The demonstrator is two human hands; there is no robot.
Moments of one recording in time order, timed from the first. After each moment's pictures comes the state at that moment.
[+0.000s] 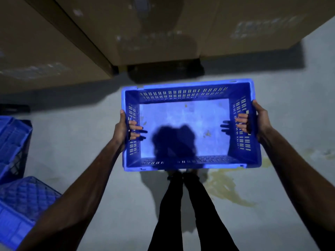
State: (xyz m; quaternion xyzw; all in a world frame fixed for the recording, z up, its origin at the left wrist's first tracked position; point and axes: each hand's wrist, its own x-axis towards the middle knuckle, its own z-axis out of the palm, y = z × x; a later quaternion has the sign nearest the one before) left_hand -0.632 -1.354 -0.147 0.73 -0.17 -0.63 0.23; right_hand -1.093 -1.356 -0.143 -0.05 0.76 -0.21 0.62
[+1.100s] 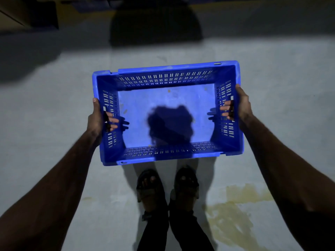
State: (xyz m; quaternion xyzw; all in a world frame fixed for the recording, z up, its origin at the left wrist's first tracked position) left_hand -0.664 -1.411 -0.607 0.78 -0.17 -0.55 0.23; right_hand -1.125 -1.435 -0.605 -0.12 0.78 -0.21 0.58
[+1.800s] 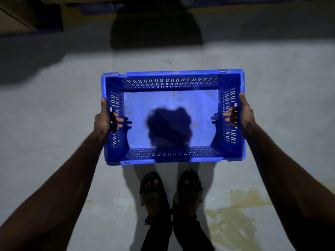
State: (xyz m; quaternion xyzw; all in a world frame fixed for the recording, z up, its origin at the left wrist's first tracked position) left_hand -0.662 -1.422 -0.625 0.80 -0.16 -0.53 0.24; right_hand -1.122 -1.421 -0.621 -0.12 0.81 -0.23 0.53
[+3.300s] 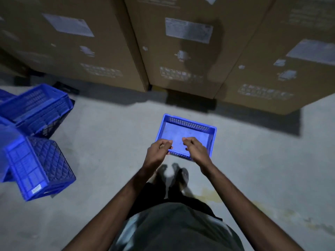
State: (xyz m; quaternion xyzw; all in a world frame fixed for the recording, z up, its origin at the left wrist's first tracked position) left_hand -0.774 -1.182 0.077 0.73 -0.29 -0.54 0.31; right_hand -0.938 -1.243 0.065 -0.47 0.65 -0.10 0.59
